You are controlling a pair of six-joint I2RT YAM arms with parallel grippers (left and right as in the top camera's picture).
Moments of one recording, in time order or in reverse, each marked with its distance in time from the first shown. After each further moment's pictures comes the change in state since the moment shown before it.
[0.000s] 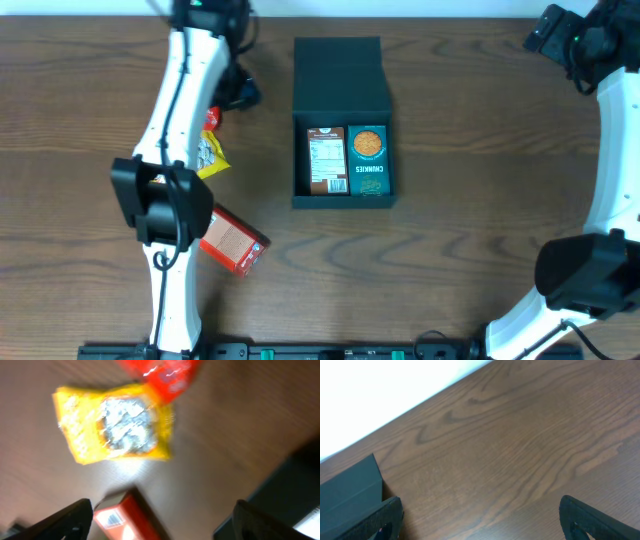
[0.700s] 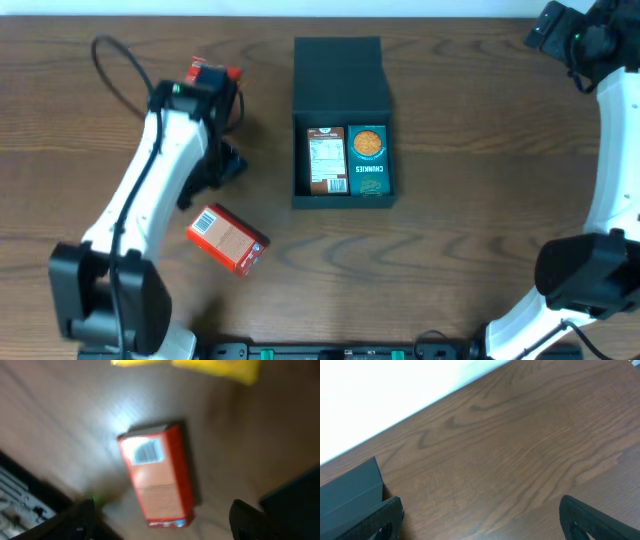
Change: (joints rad) left arm -0.031 -0.593 -0.933 0.299 0.057 -0.272; right arm 0.000 0.000 -0.001 0.037 -0.002 -0.026
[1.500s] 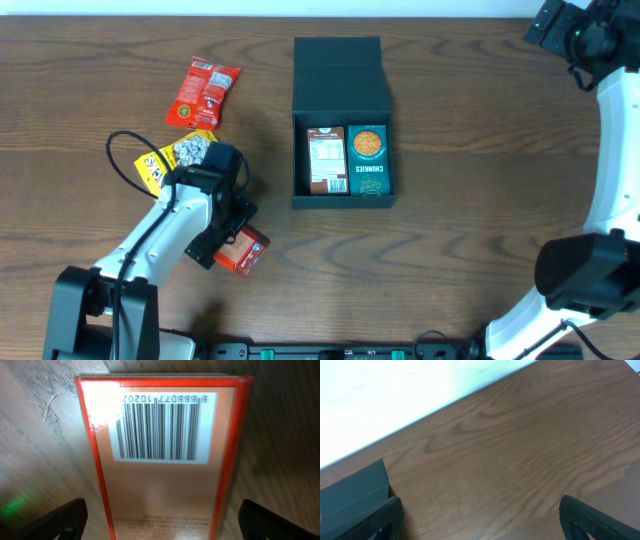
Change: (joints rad) left arm -0.034 -0.150 -0.574 0.489 0.115 -0.240; right arm 0.000 0.000 0.000 0.031 -0.028 -0.027
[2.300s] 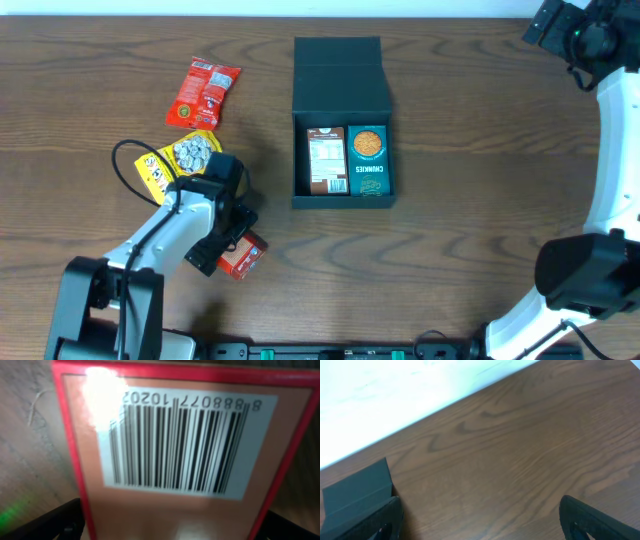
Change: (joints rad) left arm 0.000 0.034 -0.072 0.093 0.000 0.000; right arm 0.000 0.000 0.000 0.002 -0.013 0.000
